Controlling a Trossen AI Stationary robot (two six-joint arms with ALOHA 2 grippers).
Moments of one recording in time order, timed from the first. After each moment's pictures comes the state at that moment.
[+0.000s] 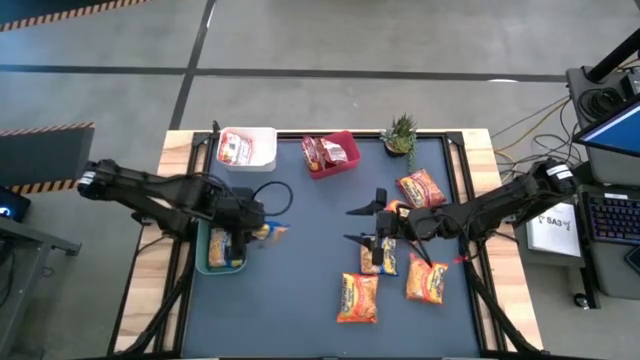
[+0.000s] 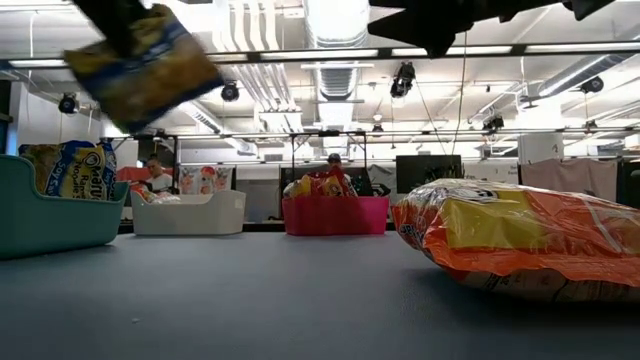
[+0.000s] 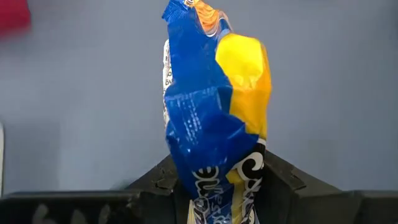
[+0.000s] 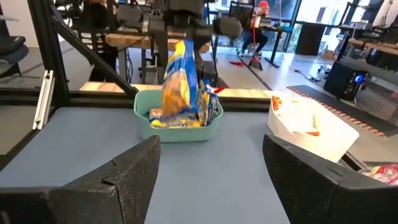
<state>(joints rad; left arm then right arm) -0.22 1.22 1.20 -1.15 -0.04 -0.25 0.28 1.29 0.67 0.51 0.37 -0.04</state>
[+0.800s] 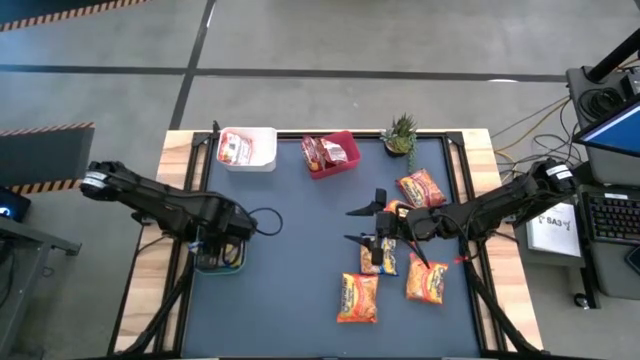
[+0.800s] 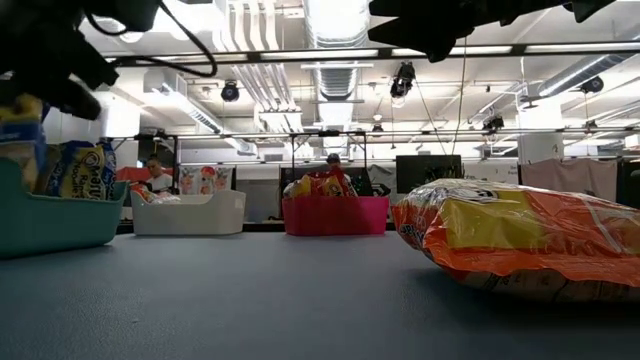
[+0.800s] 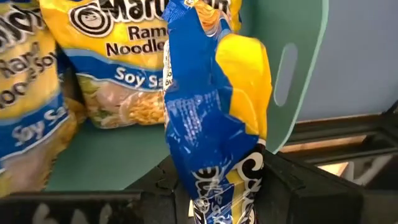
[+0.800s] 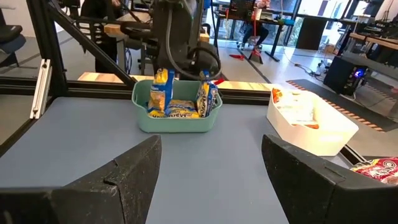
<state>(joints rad) -0.23 1.26 0.93 -1.43 0.26 -0.20 0.27 1.29 0.67 0.48 0.37 -0.04</state>
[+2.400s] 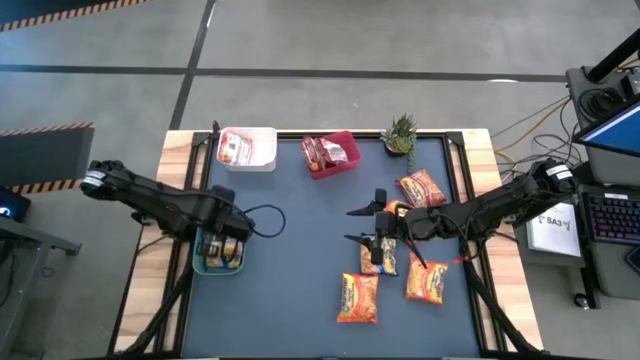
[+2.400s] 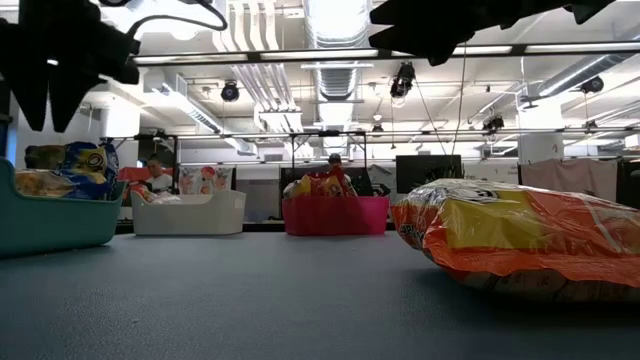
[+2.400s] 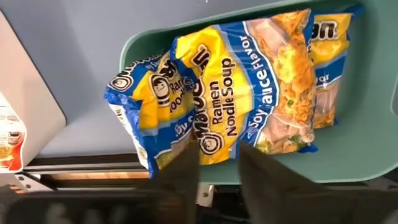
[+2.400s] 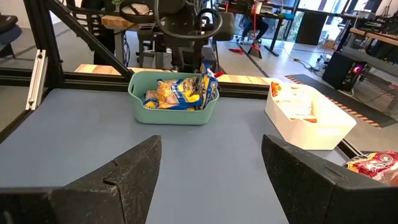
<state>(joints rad) -0.27 1.26 1.04 -1.51 -0.15 -0.10 0.27 1.29 0.67 0.45 0.37 -0.04</state>
